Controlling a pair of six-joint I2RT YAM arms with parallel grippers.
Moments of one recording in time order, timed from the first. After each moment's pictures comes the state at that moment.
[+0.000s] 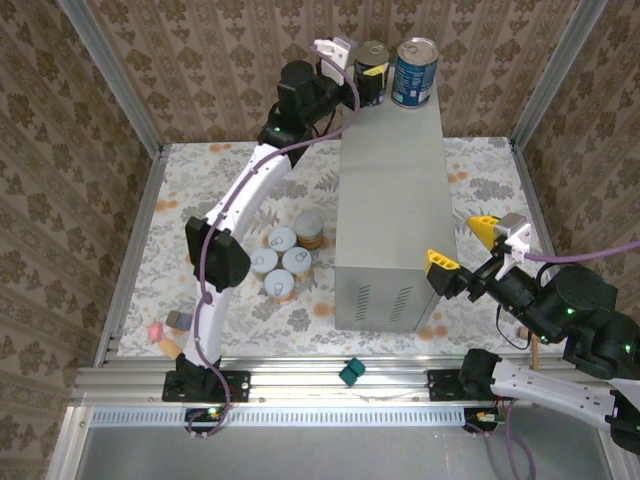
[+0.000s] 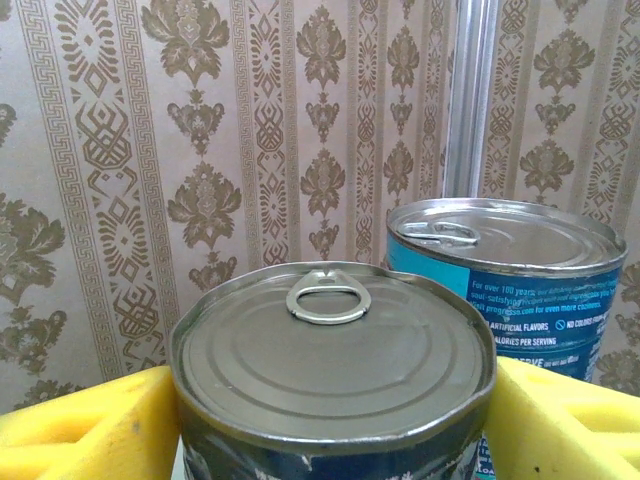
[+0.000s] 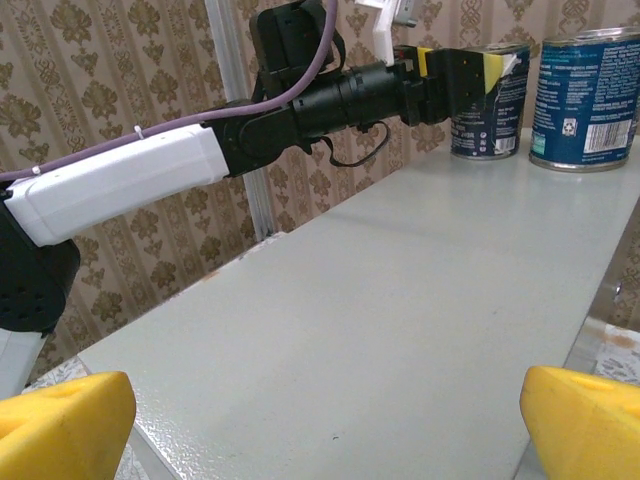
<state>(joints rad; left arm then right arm) -0.60 2.24 2.42 0.01 0.29 -0.04 1.01 0.50 1.13 -0.67 0.42 0.11</state>
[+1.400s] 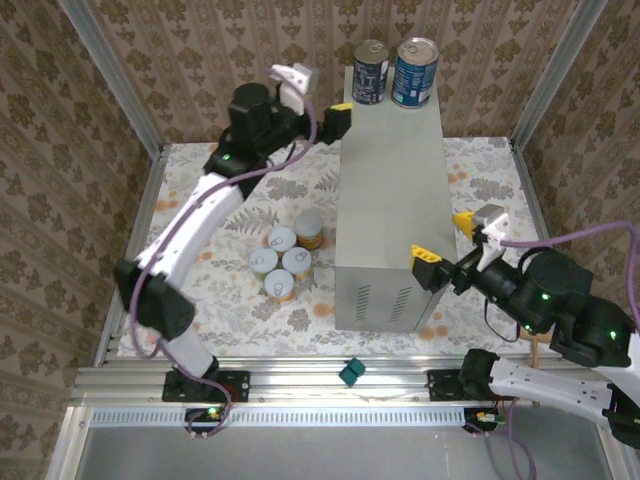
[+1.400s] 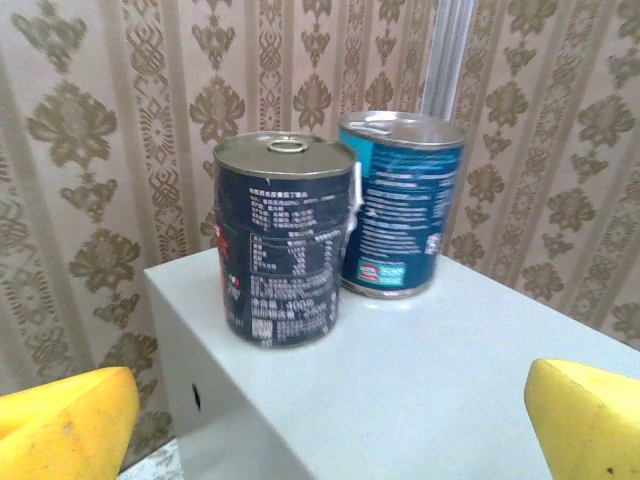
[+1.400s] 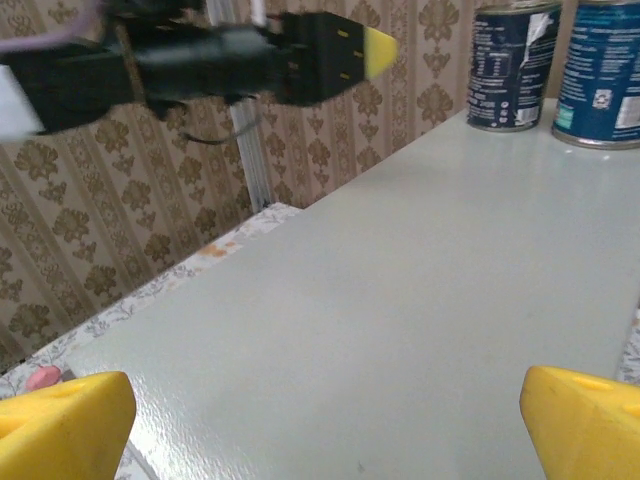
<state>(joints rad) -0.56 1.61 1.72 -0.09 0.31 -0.07 1.01 0.64 1.21 -0.71 0.41 0.13</state>
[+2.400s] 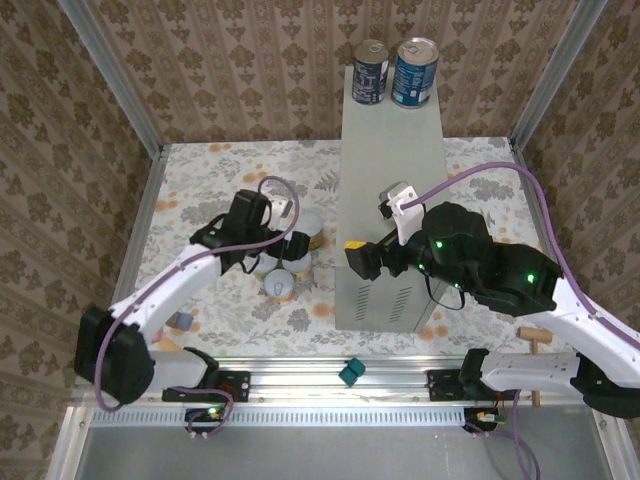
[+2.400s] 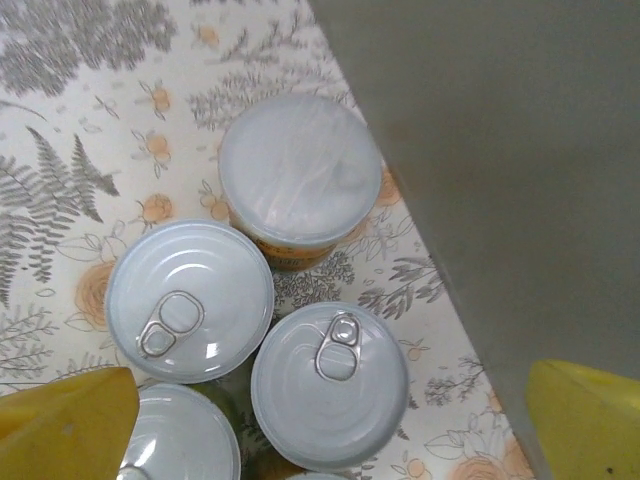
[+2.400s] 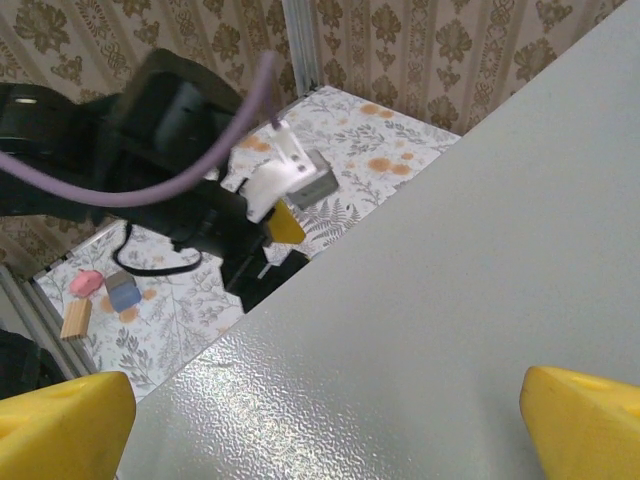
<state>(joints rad) -0.56 1.33 0.99 -0.50 0.14 -0.15 1.01 1.03 1.44 -0.83 0.27 0.21</state>
